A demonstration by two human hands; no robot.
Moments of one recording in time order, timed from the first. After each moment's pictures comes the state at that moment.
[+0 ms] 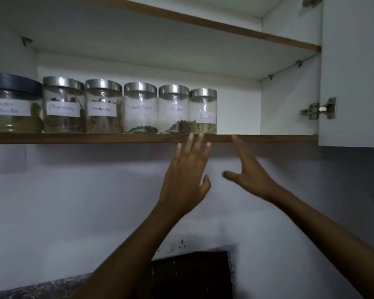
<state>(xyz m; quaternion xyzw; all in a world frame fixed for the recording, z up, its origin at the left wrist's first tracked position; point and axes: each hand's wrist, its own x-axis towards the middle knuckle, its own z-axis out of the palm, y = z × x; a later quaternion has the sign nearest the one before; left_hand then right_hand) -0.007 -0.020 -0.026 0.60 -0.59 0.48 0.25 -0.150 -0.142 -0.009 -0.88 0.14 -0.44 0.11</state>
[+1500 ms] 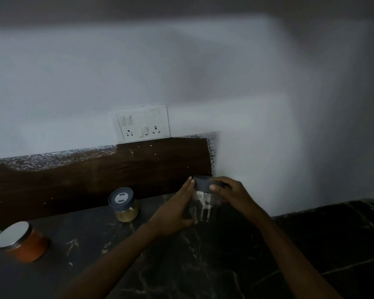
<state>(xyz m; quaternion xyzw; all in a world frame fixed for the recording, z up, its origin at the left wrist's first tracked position) -0.109 -0.084 -0.352 0.75 -0.61 -0.15 0.22 -0.236 -0.260 -0.360 -0.76 0.23 -0.19 0.58</state>
